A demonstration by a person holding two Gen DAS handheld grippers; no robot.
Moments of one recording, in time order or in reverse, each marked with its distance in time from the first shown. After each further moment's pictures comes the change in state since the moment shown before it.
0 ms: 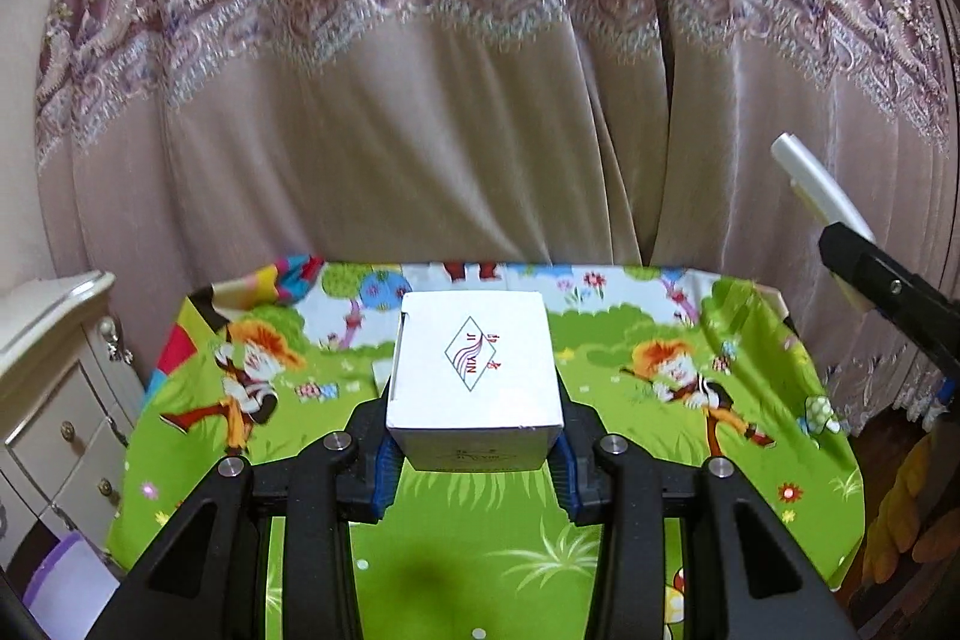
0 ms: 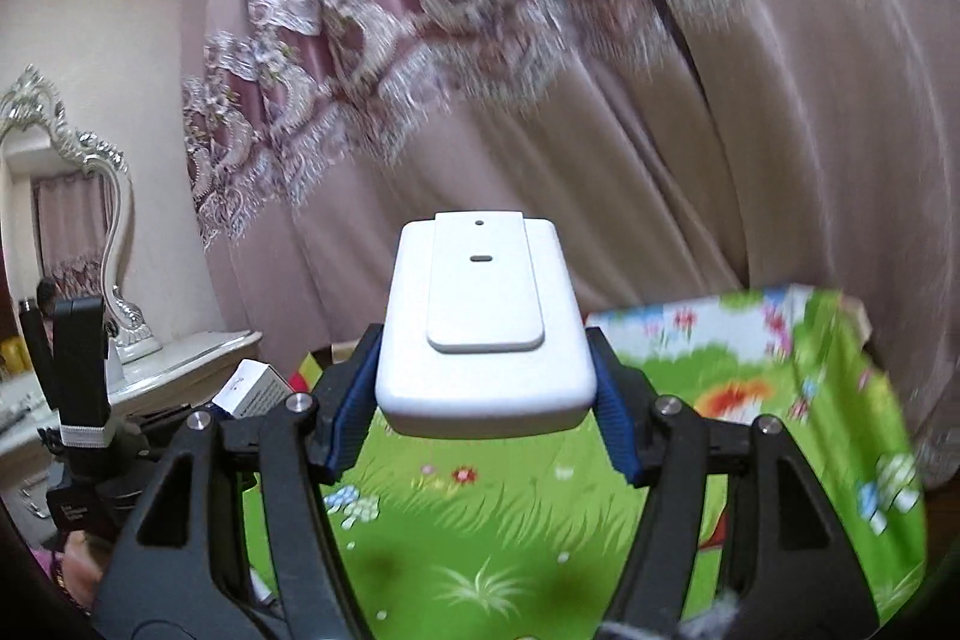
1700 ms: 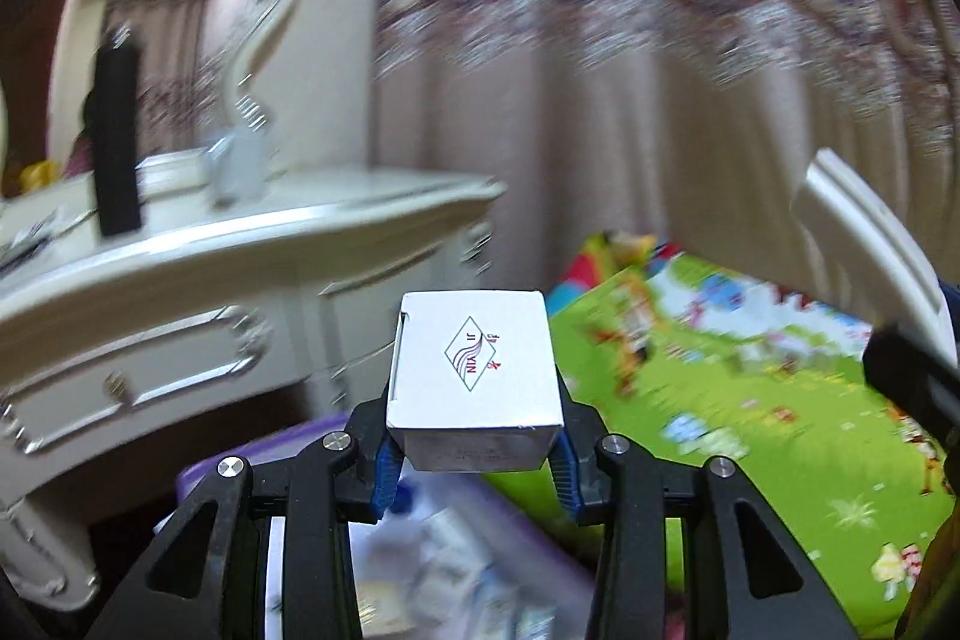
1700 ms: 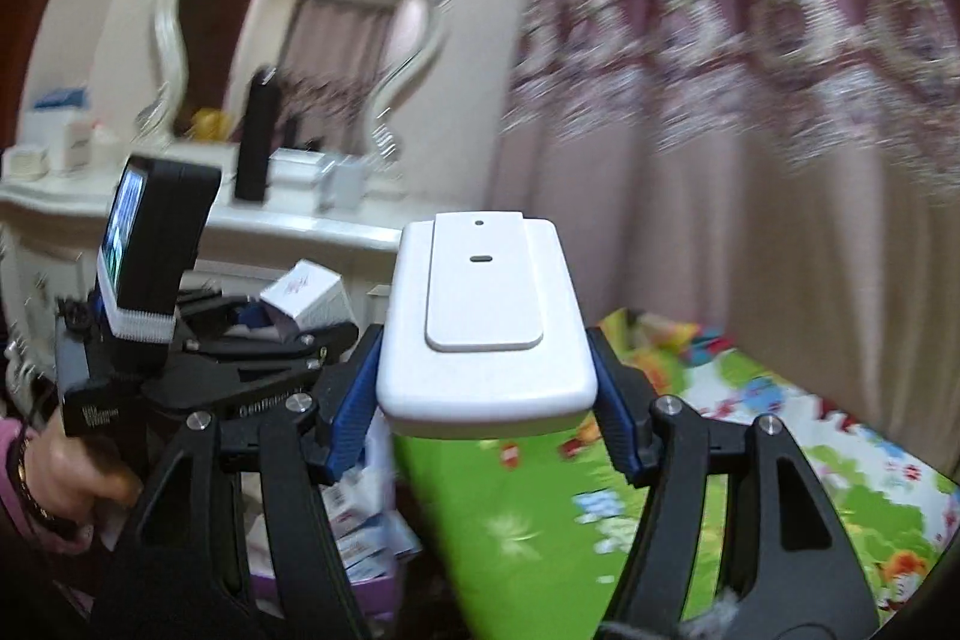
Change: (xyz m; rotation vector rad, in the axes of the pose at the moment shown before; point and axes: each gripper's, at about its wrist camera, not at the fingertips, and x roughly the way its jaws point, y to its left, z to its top) left arm -0.125 0.231 -0.112 -0.338 0.011 0.621; right arm 0.048 0.277 -0.099 -0.523 0.146 0.622
